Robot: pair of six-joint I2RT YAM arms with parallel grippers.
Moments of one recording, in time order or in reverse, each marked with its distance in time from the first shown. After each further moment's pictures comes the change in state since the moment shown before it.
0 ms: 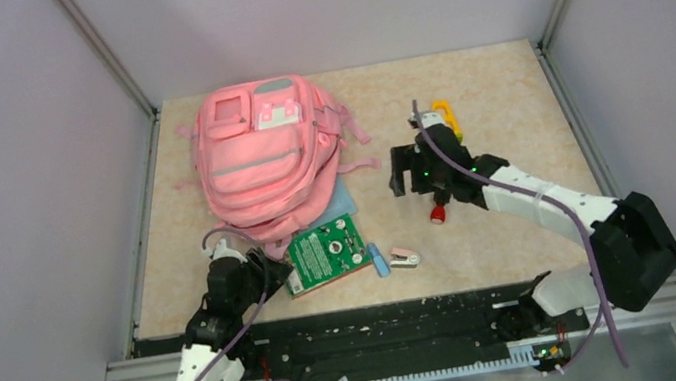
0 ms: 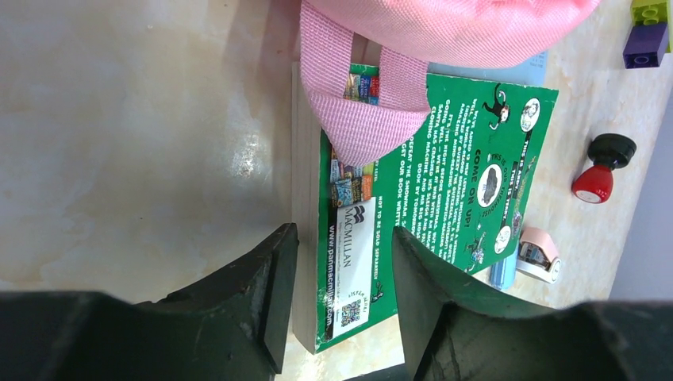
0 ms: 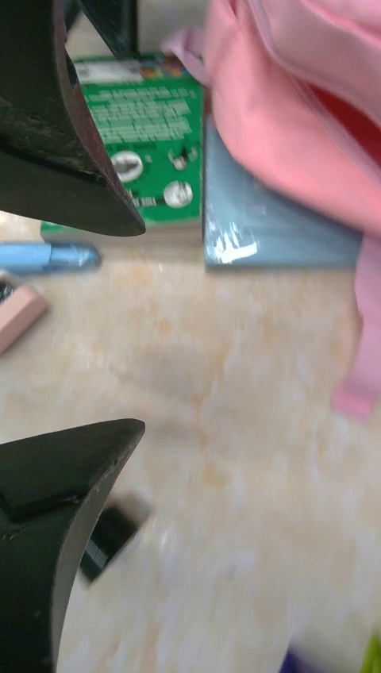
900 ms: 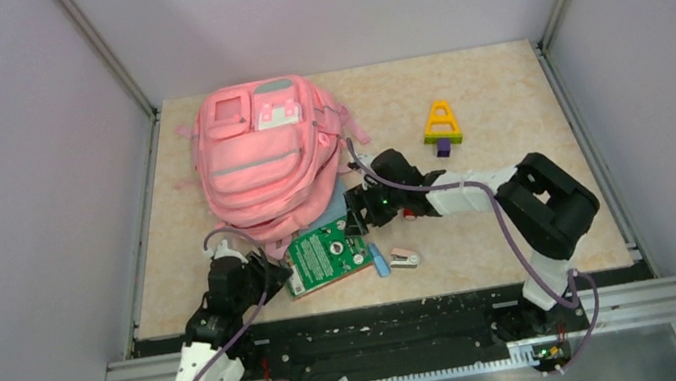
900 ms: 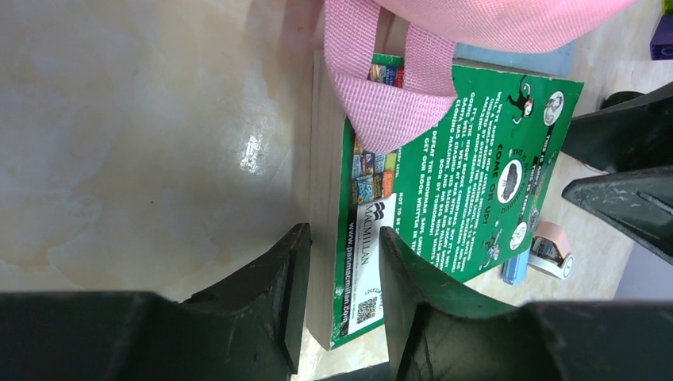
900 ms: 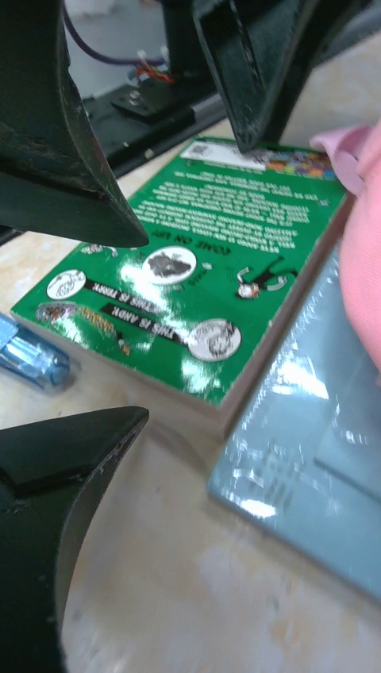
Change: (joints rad) left arm 0.000 0.026 0.003 -0.024 0.009 -0.004; right arm 0.105 0.399 0.020 0.326 -0.514 -0.049
